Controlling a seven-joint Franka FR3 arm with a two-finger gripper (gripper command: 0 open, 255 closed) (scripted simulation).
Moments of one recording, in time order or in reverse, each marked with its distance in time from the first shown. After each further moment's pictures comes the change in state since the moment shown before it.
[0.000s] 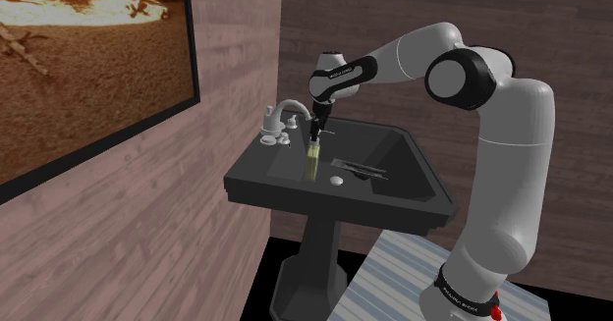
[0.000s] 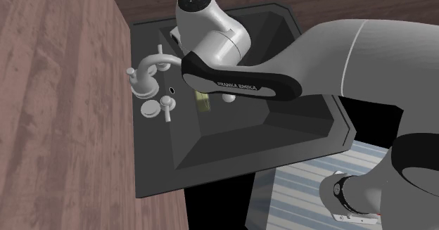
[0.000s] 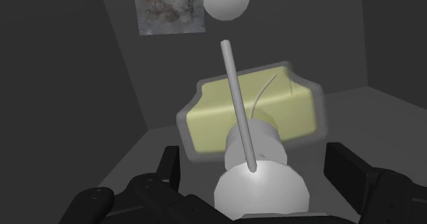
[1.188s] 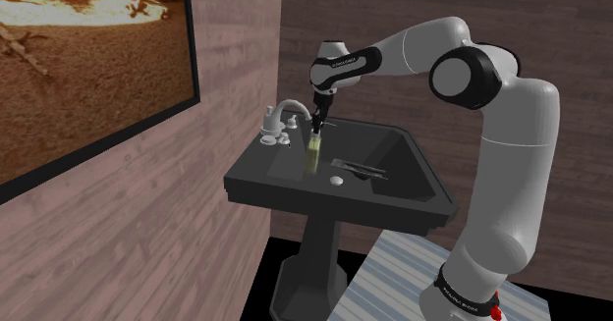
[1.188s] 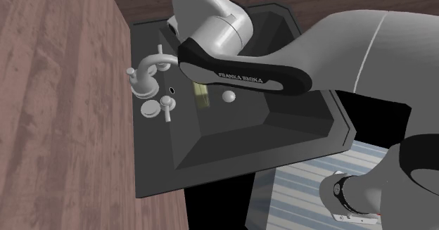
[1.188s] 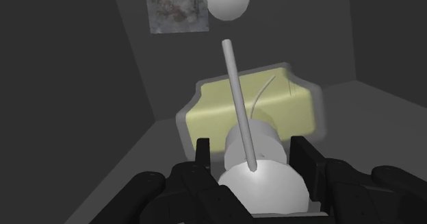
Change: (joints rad) arm 0.001 -0.025 -0.002 0.061 -0.004 -0.086 -0.002
